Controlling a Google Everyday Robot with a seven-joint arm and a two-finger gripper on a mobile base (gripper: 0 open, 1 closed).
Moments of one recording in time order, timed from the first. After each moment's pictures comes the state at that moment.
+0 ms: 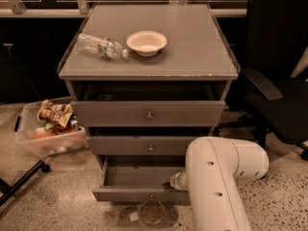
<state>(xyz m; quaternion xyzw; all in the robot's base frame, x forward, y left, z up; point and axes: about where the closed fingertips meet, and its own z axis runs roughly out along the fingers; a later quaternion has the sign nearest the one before) 0.635 -0.138 0.158 -0.02 0.97 0.11 0.22</state>
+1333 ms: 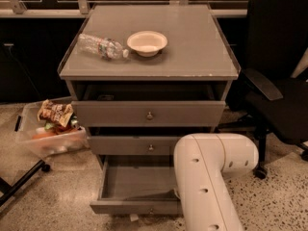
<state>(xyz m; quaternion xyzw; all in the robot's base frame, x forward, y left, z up) 0.590 -0.158 0.145 -0.19 0.96 0.04 0.22</state>
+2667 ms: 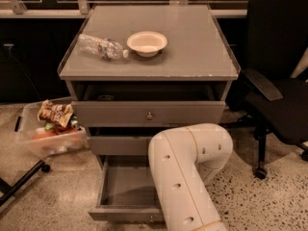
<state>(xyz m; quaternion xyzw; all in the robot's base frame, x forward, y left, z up) 0.541 -0.162 0.143 -0.28 0.94 -0.02 0.19</state>
